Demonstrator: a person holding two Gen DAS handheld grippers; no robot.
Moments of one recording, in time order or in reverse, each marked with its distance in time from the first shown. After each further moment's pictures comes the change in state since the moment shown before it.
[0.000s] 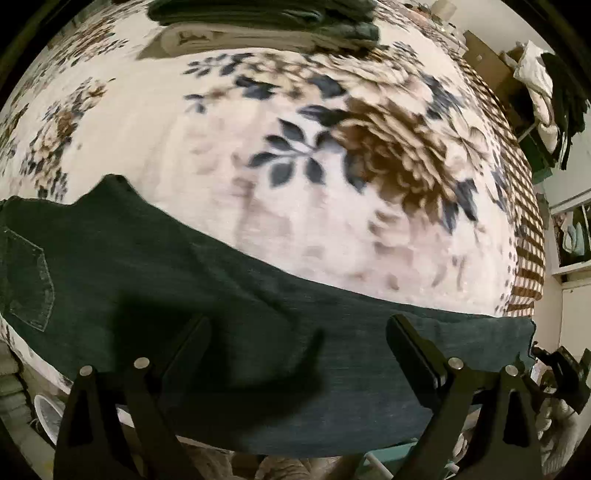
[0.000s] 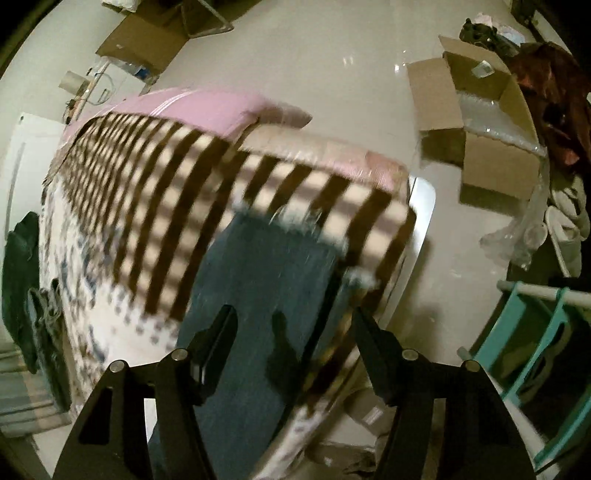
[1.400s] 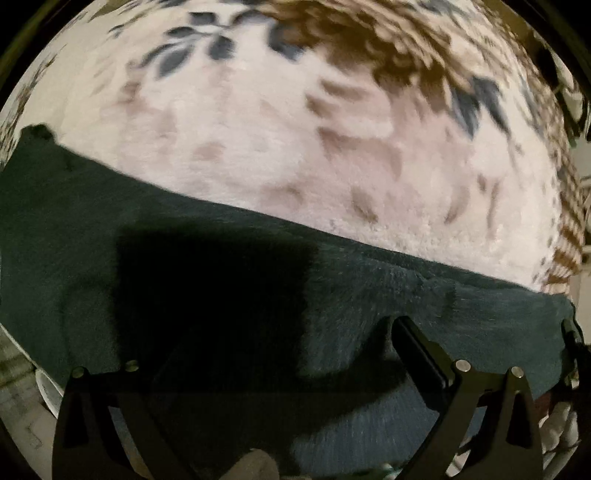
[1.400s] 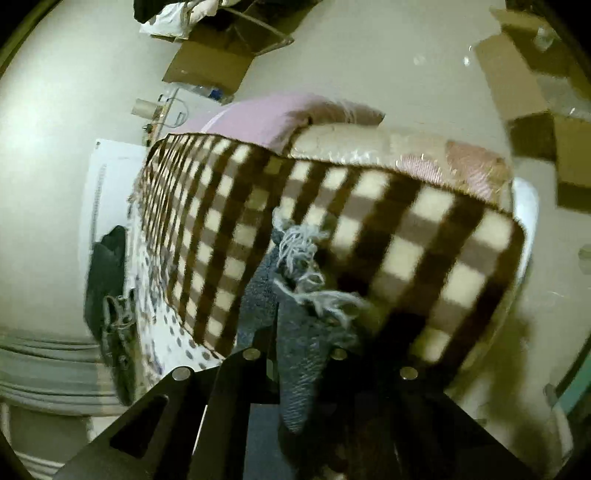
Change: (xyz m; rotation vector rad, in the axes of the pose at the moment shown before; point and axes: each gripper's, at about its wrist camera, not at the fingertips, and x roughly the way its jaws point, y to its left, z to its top) left arm 0.078 -0.058 -0.026 -0.011 0.175 0.079; right arm 0.047 0.011 -0.015 -0.045 -0.098 0.412
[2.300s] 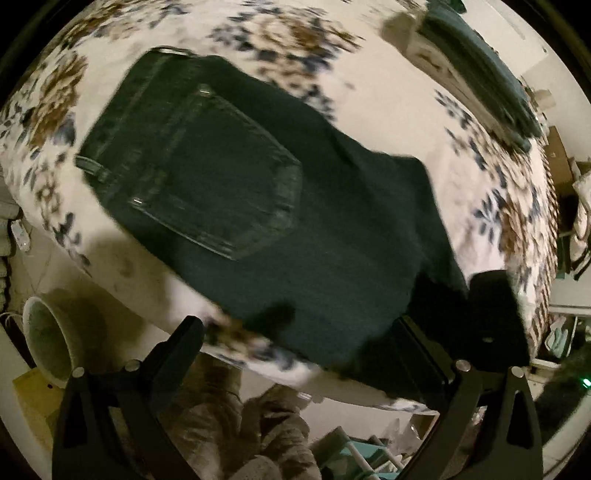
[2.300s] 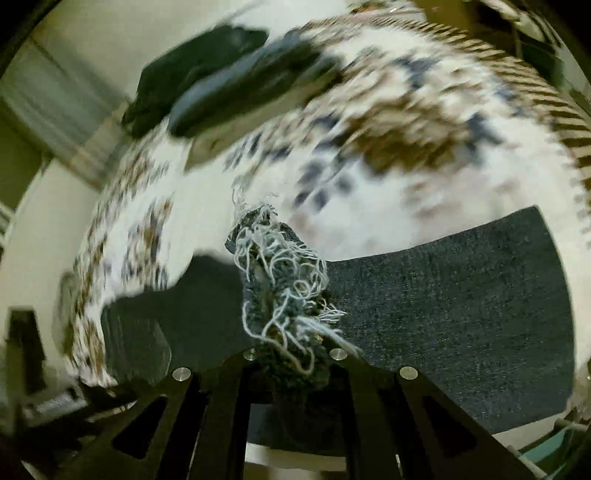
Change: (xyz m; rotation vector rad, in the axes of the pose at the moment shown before) left arm -0.102 0.312 -0.042 -0.392 -0.100 -0.110; right arm 0.097 0.294 -0.439 -0.851 0.312 -0.012
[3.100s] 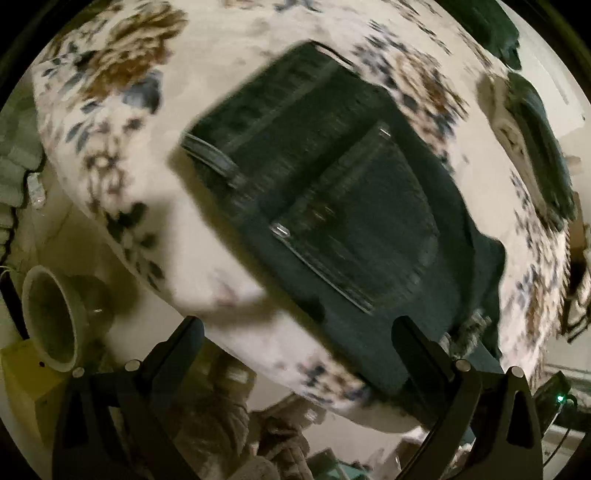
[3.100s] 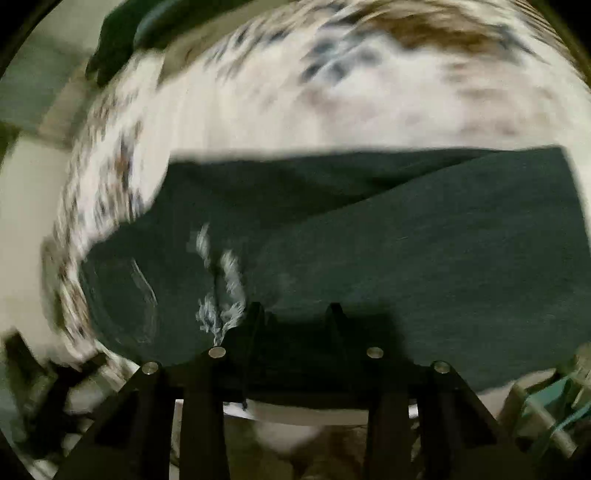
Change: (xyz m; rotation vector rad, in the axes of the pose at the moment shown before) left arm 0.001 0.112 0.022 -0.219 -0.061 0.007; right arm 0.076 0.034 -0.045 0.040 0.313 -0.037
